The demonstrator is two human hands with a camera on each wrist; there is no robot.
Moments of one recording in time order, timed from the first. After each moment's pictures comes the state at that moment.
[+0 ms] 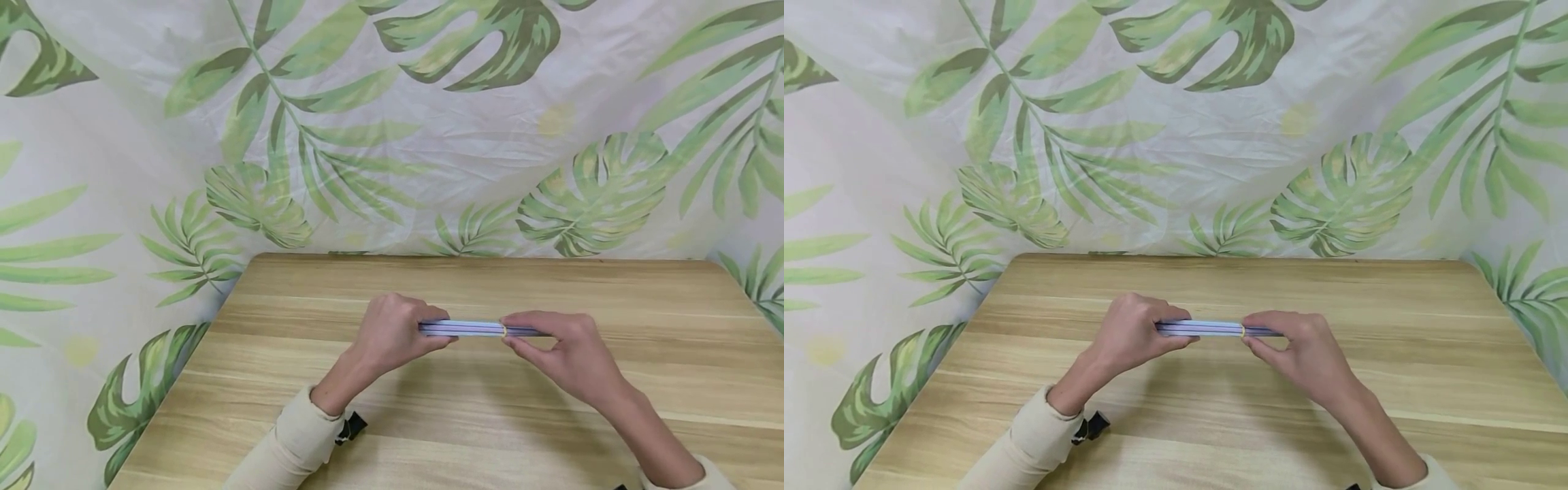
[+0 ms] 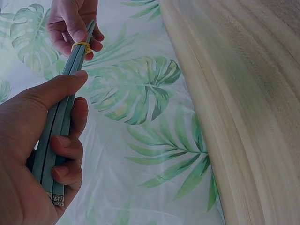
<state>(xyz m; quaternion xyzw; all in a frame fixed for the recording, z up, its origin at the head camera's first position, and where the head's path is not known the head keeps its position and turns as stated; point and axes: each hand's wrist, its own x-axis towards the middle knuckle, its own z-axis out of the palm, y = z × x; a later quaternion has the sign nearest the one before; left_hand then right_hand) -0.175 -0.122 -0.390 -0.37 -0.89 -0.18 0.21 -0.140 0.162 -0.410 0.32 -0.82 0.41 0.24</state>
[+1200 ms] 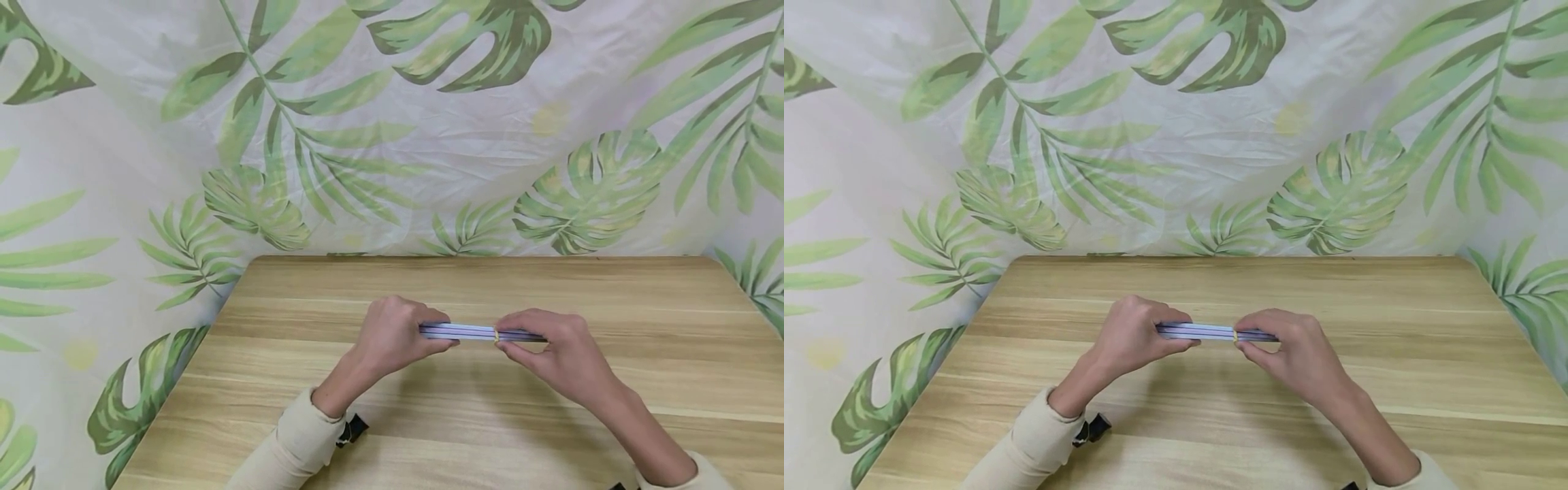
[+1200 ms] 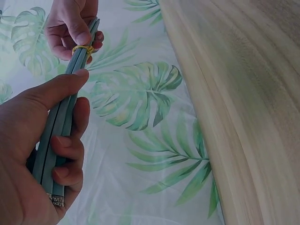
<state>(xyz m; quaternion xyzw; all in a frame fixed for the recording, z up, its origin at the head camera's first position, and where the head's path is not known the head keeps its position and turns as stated) -0.171 -0.118 -0.389 -0.37 -0.89 -0.19 0.19 -0.138 0.158 -0.410 0.33 -0.82 0.40 0.24</state>
